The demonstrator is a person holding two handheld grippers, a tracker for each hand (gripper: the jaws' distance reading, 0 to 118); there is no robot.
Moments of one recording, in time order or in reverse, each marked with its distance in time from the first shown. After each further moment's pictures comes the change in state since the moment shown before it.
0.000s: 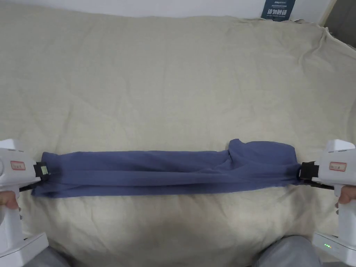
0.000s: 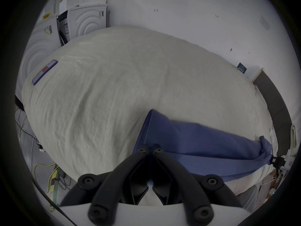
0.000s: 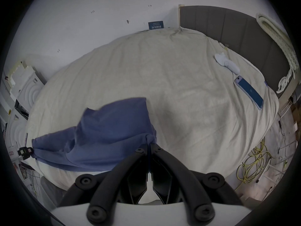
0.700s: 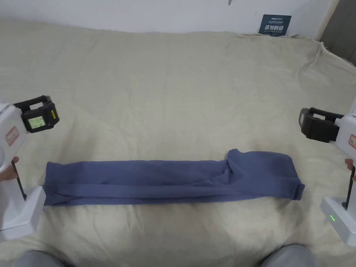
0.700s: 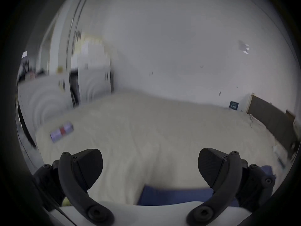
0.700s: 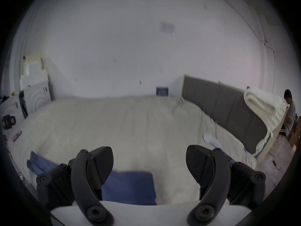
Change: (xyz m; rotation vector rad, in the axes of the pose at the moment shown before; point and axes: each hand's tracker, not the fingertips) left arm 0.054 0.032 0.126 0.755 0.070 -0.188; right arm -0.052 0.035 0.130 0.660 -0.024 0.200
